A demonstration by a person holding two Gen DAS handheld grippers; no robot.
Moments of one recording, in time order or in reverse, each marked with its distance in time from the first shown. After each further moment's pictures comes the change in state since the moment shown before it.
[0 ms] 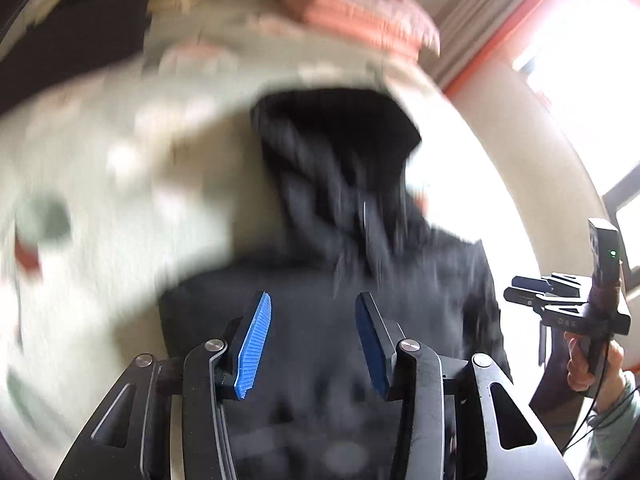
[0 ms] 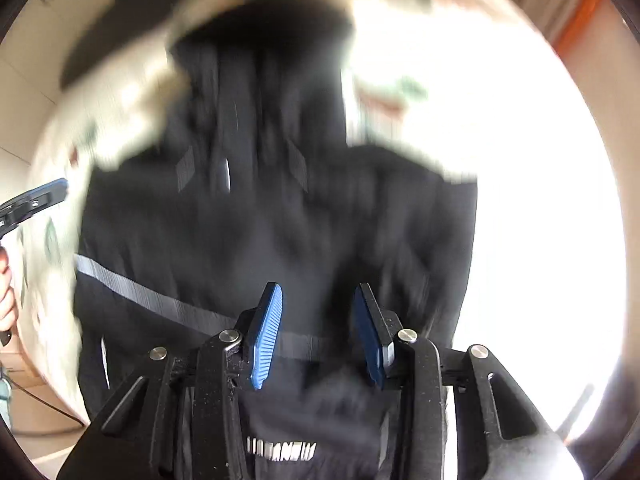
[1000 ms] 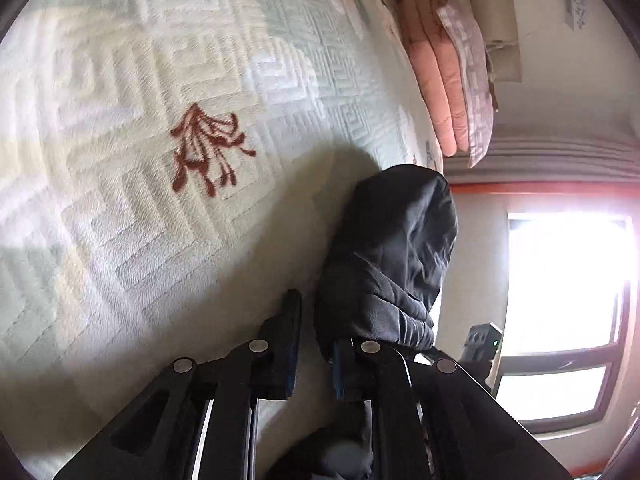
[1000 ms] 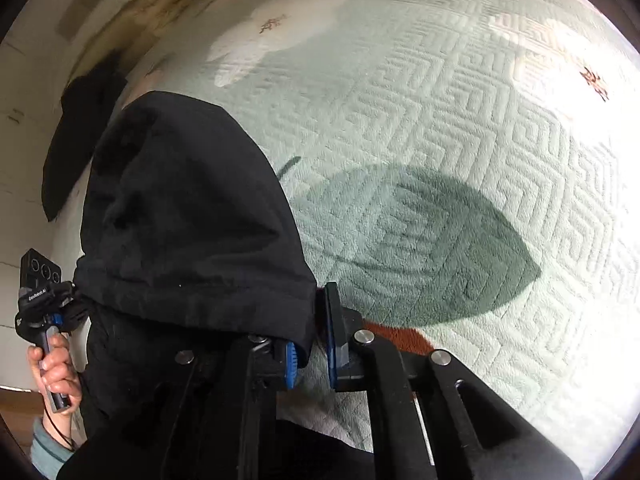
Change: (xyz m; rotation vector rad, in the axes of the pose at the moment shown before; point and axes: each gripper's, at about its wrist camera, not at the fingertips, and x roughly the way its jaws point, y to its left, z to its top) left arm 0.201 0.170 0.080 -0.583 0.080 -0.416; right arm 0.204 -0.086 0.157 0.247 0.045 0.188
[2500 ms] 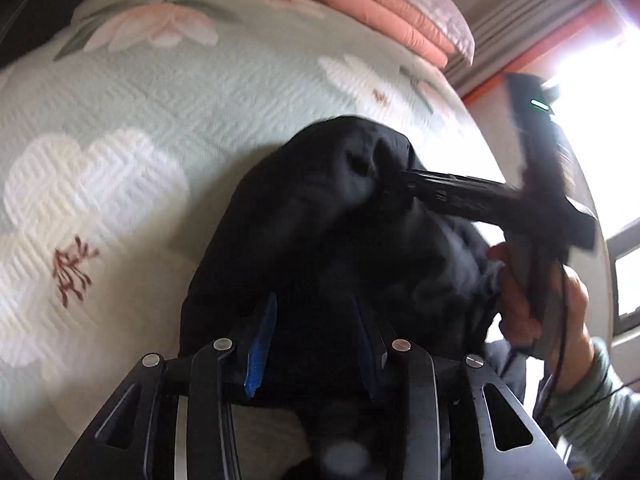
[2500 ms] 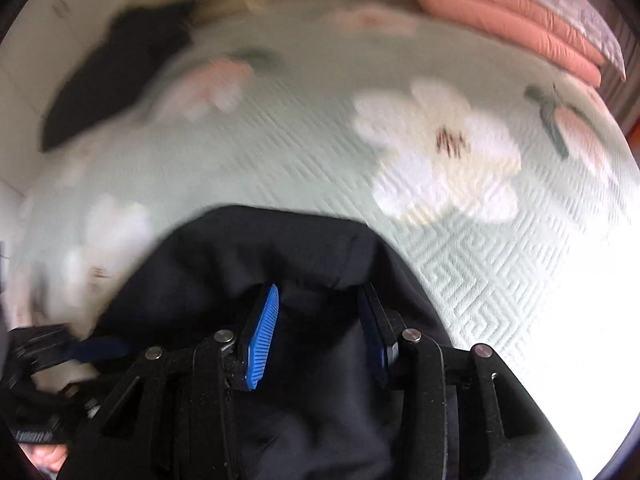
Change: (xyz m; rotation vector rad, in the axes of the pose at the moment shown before) left arm 0.042 -0.101 -0.014 0.493 0.040 0.321; right arm 0.068 0.147 0.098 -0.317 0.000 -0.118
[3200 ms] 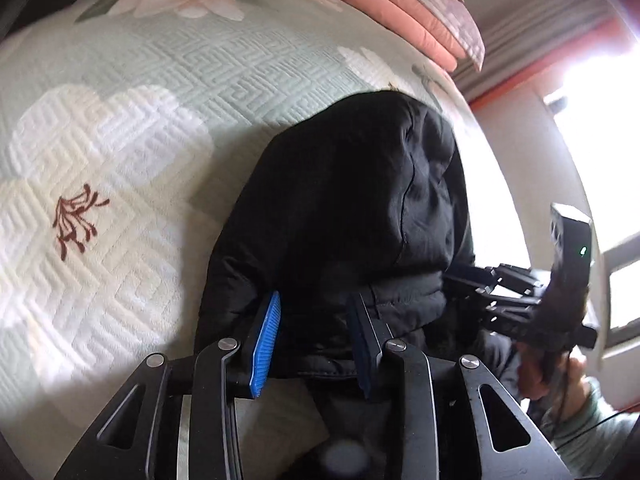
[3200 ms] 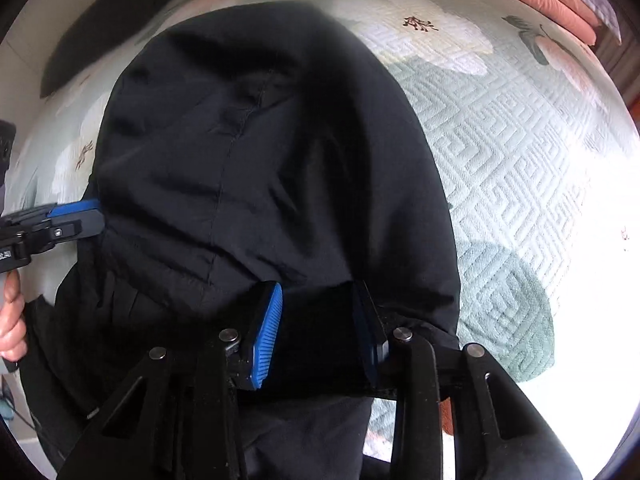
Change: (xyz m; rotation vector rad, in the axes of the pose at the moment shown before) left arm -0.014 0.020 -0.020 -0.099 0.008 -0.031; right arm -0.050 -0.014 -0.092 -0.061 0.058 -0.050
